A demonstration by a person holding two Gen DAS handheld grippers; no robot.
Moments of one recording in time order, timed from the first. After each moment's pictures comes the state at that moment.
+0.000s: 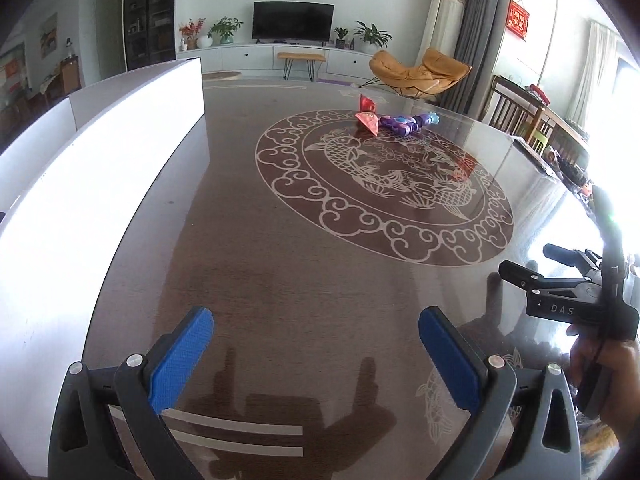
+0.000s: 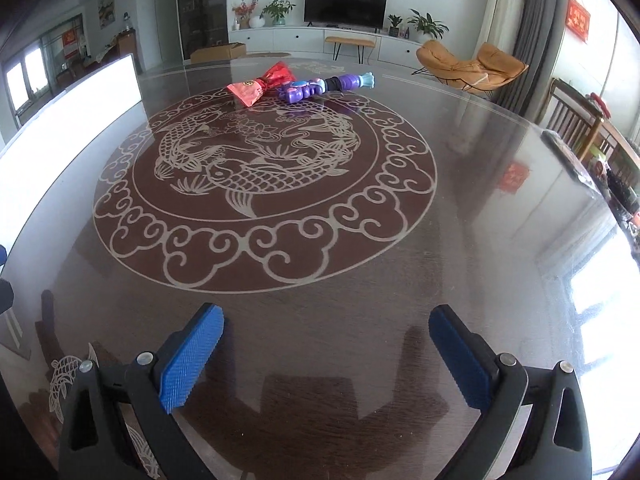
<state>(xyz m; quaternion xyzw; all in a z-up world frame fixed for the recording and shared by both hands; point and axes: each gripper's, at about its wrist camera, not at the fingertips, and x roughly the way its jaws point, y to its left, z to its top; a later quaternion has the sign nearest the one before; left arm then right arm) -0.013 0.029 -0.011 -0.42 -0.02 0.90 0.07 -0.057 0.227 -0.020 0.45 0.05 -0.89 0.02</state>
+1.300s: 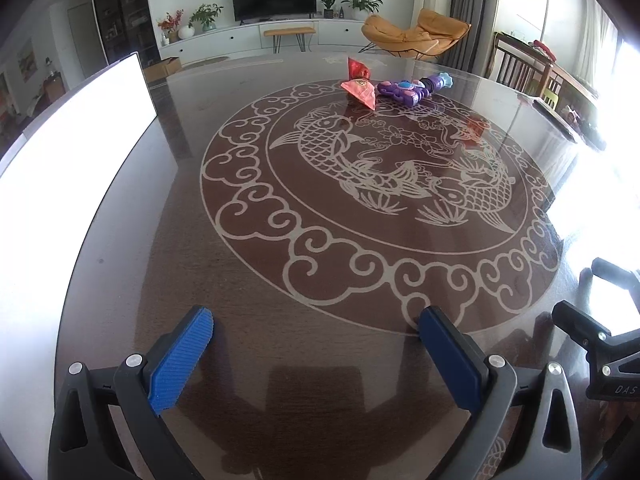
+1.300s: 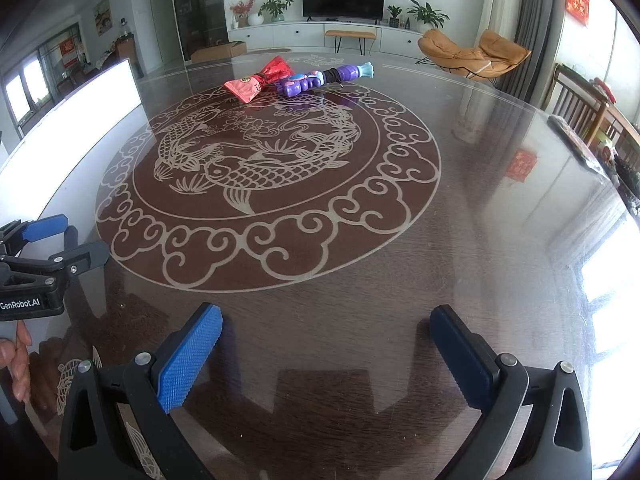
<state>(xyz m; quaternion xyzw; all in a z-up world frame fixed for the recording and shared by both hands) -0.098 0.076 -0.038 -0.46 0.04 0.88 0.07 -0.052 0.230 -0.030 0.46 0.03 -0.89 0.04</state>
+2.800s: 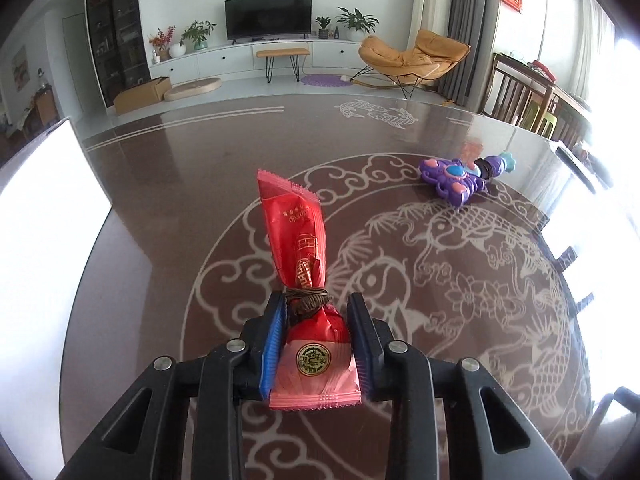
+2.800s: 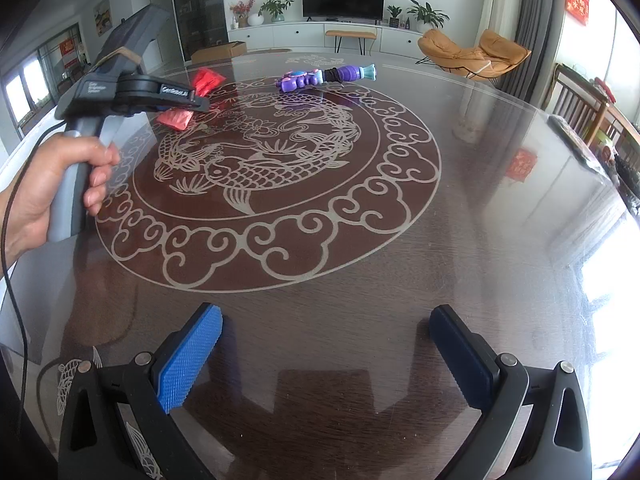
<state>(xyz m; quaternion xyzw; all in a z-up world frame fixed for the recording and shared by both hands) -0.224 0.055 -0.030 -0.43 0.03 0.90 0.09 -0.051 0.230 -0.030 0.46 0.02 -0.89 0.04</state>
